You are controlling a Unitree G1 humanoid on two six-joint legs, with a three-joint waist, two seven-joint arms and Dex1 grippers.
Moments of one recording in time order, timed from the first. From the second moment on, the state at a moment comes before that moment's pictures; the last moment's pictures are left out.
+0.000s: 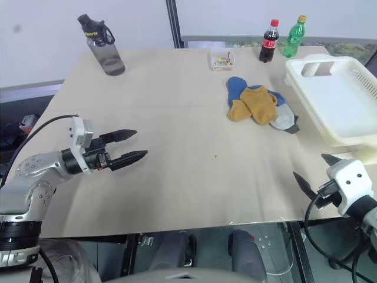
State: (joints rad) left arm -0.17 0.78 0.24 -0.10 -0.59 0.41 -1.07; right arm 0.43 -0.63 -0.52 -0.63 0.32 0.37 0.65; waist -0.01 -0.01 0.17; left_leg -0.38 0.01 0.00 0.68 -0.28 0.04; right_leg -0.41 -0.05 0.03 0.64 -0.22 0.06
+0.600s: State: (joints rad) left arm -0.27 0.66 0.20 -0.19 -0.62 0.47 -0.93; right arm -0.24 -0.59 -0.12 -0.23 0.09 0.47 0.43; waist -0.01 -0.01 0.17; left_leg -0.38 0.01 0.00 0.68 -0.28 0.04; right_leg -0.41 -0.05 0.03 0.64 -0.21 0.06
